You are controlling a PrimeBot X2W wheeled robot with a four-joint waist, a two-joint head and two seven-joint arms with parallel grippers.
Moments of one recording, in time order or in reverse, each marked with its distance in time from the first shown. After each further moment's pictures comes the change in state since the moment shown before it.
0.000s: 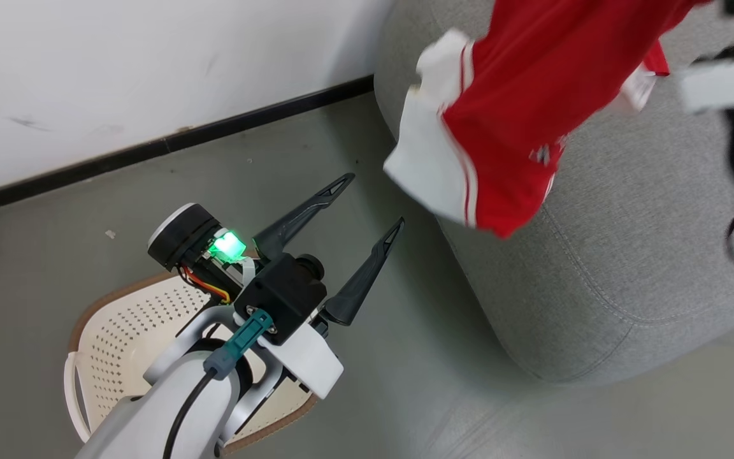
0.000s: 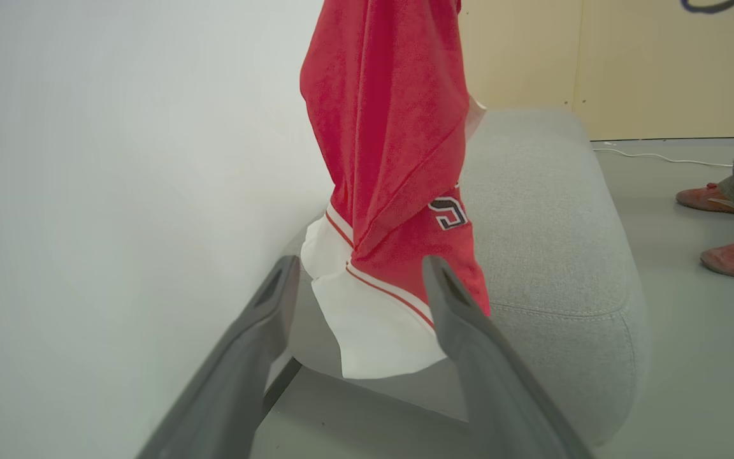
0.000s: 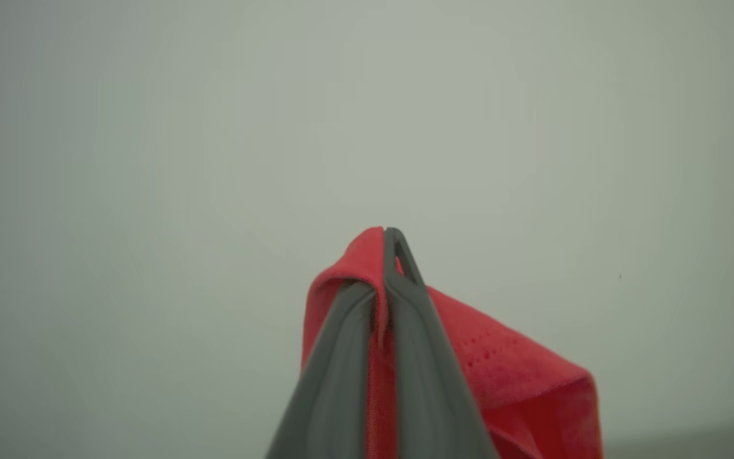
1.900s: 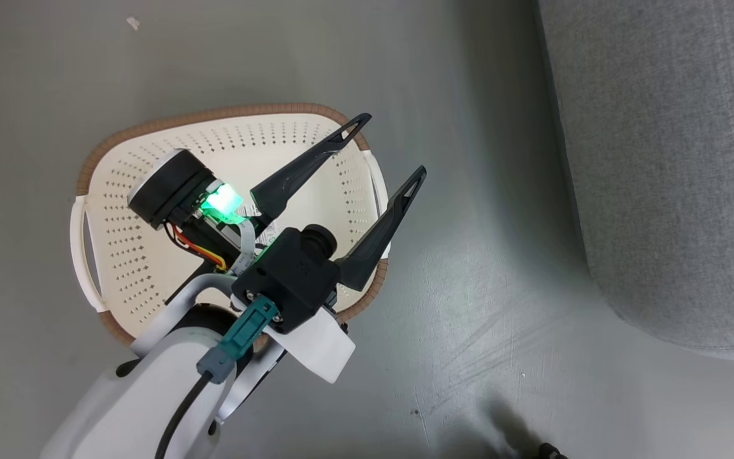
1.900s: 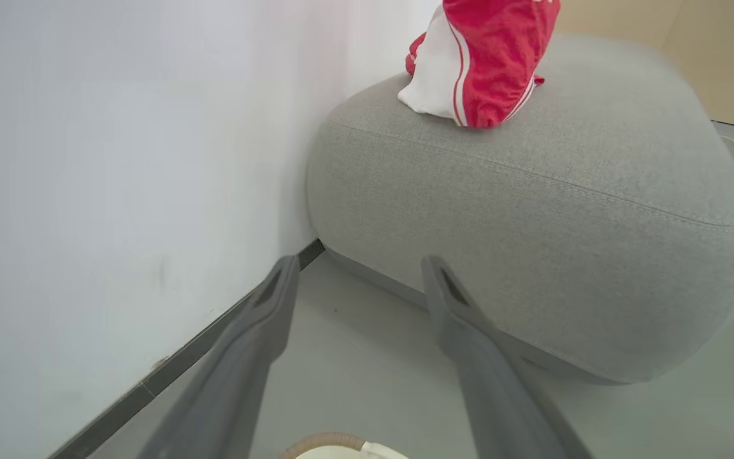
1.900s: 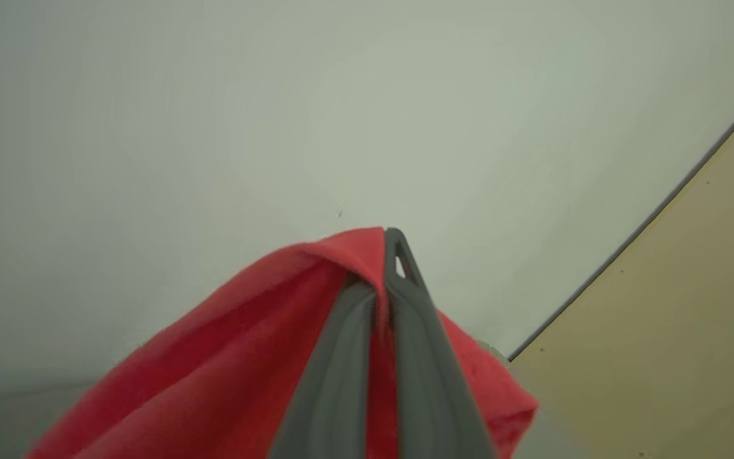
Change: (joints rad) left arm -0.103 0.014 -0.006 -0.126 0.035 0.007 0.065; right arm -0.729 -0.574 -0.188 0.542 -0.469 0.001 0.234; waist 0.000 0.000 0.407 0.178
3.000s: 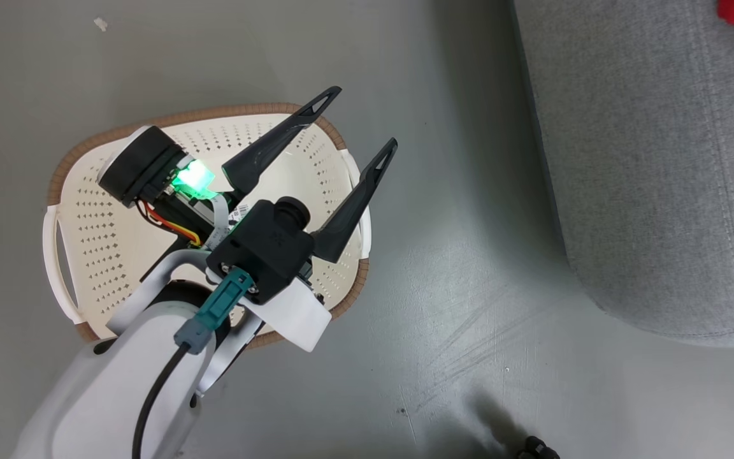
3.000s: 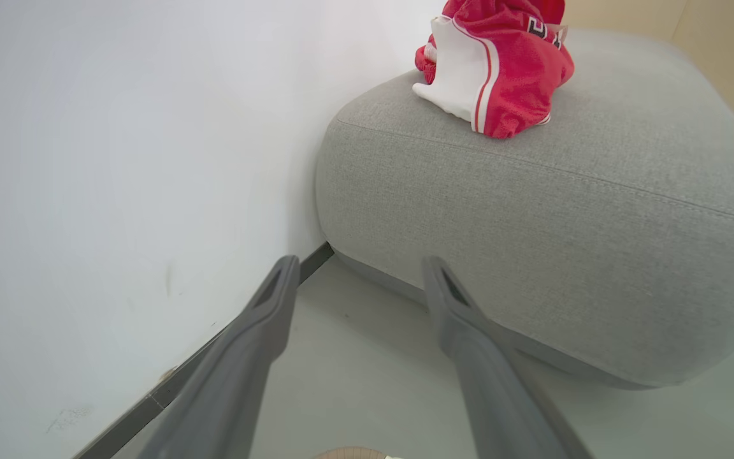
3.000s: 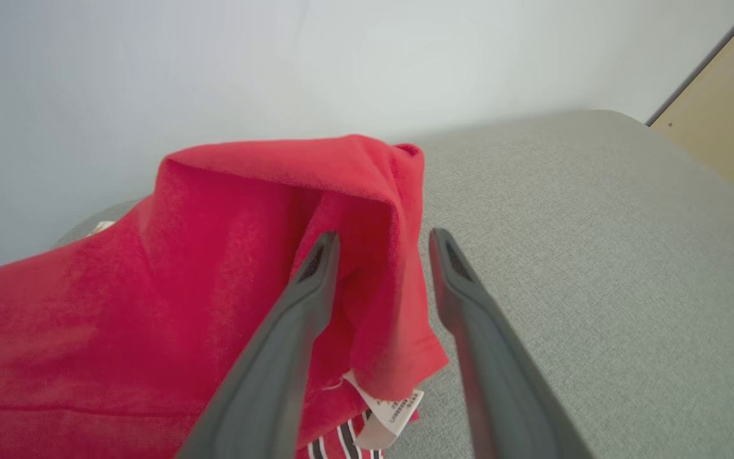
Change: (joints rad) left arm -0.041 0.024 0.029 0.053 0.008 -0.001 -0.032; right arm 0.238 0.300 -0.290 0.250 0.009 0.000 0.015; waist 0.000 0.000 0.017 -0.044
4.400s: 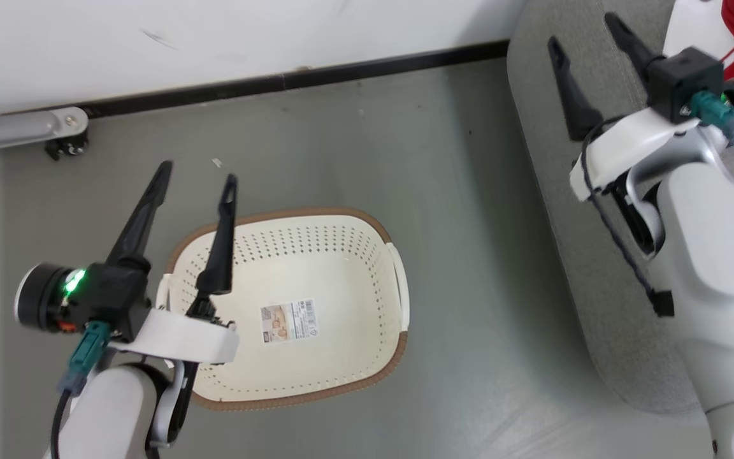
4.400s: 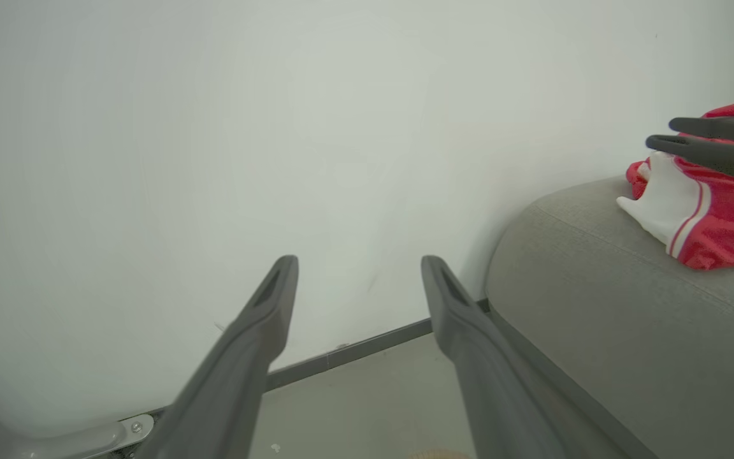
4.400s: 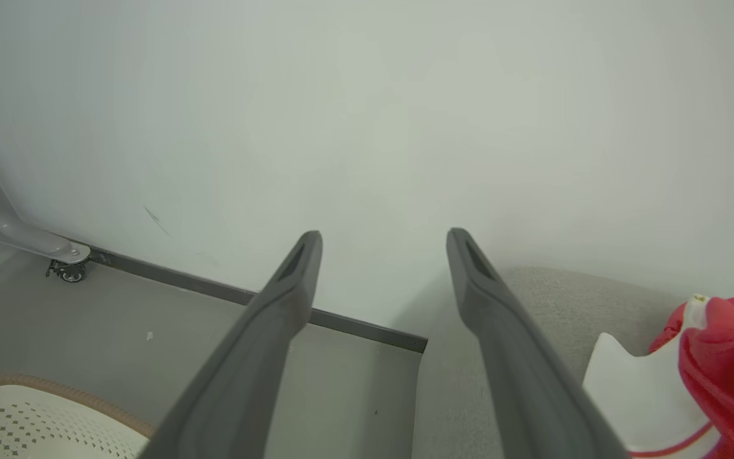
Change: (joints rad) left arm 0.293 -0.061 0.249 0.153 -0.144 0.205 -0.247; right arm 0.453 0.357 0.545 -0.305 0.027 0.000 -0.273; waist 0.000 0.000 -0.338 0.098
